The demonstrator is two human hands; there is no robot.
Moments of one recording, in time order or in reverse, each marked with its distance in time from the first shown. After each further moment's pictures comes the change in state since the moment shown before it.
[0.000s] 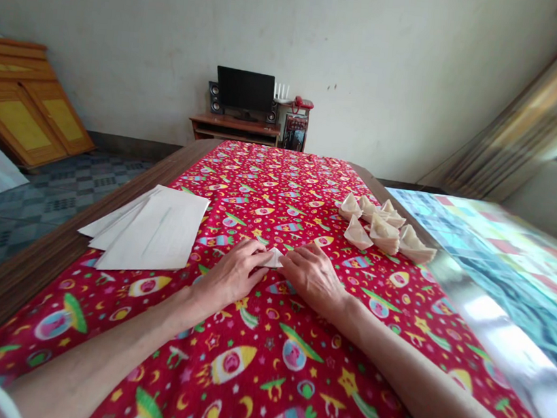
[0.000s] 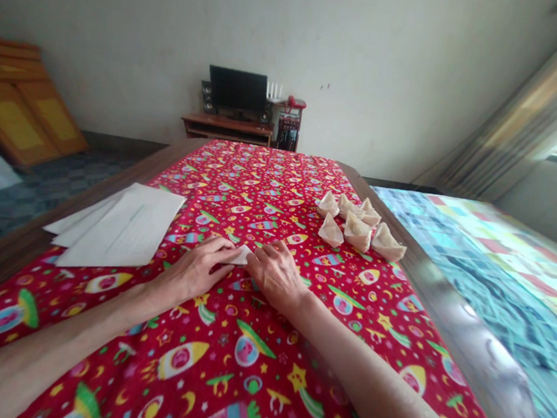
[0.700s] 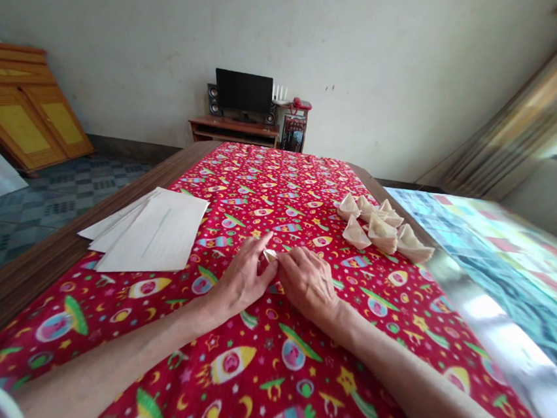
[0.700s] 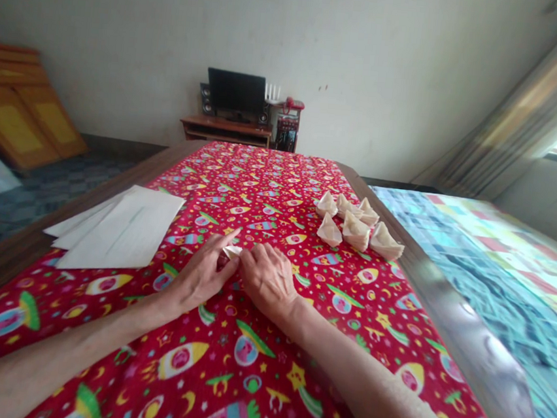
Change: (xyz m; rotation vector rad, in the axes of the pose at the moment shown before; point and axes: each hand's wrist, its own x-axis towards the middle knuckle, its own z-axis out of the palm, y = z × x) left_hand 0.009 0.027 0.007 -0.134 0.191 -0.287; right_hand 0.001 -0.021 -0.004 0.009 0.160 0.196
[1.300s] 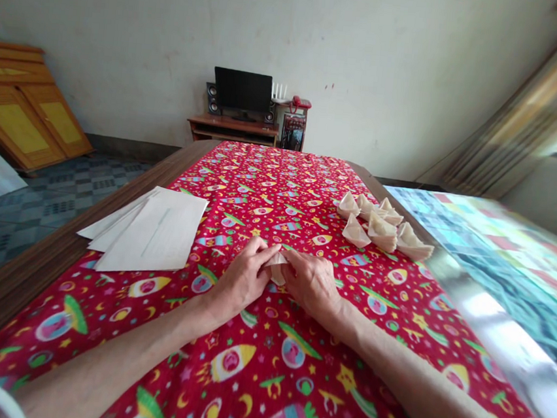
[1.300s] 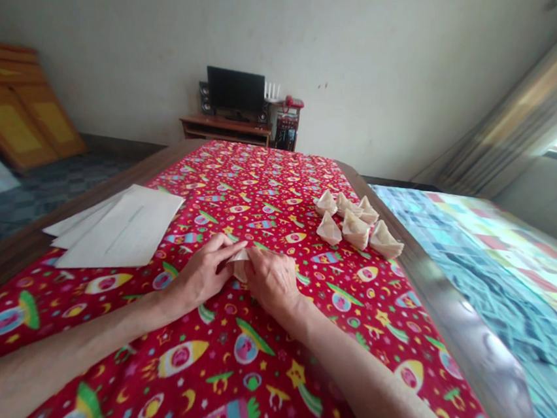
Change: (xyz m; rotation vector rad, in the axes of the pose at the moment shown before) left_hand 0.000 -0.001 -0.001 -0.086 -0.071 0.125; right_hand -0.003 0.003 0.000 0.164 -0.165 0.258
